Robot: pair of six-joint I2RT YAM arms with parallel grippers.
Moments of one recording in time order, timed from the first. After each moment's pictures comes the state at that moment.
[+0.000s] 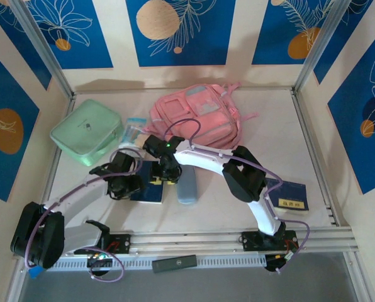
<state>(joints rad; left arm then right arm) -0.40 1.18 0.57 -0.64 0.06 -0.73 0.97 2.12 1.70 -0.91 -0.20 0.95</state>
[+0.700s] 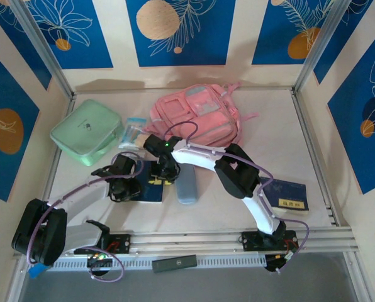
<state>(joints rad) -0.42 1.21 0.53 -0.60 0.08 -0.73 0.96 2.20 1.73 -0.86 -0.29 0.94</state>
